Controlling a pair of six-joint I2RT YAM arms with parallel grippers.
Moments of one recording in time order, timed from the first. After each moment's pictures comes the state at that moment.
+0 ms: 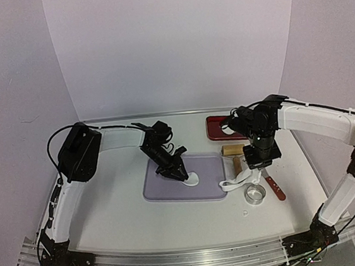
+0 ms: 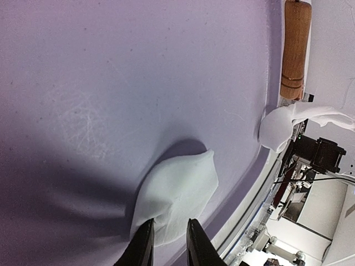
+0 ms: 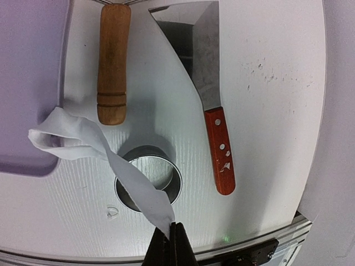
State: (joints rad) left arm -0.71 2.40 1.85 -0.73 0.78 -0.39; right arm 0.72 1.61 1.34 -1.30 0.27 0.66
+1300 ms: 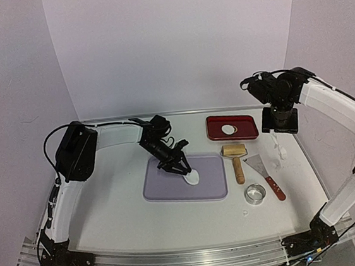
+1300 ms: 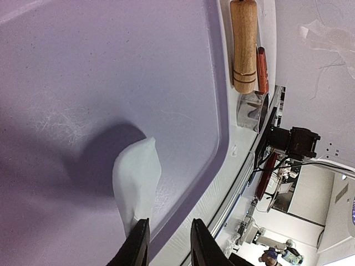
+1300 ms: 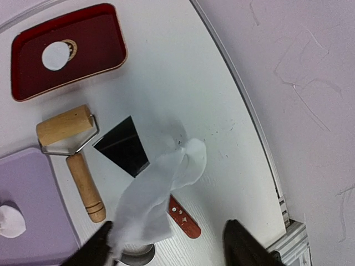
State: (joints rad) left arm -0.70 2.38 1.89 -0.73 0.89 -0.39; right arm 0.57 1.53 1.56 -1.37 0.55 0.83
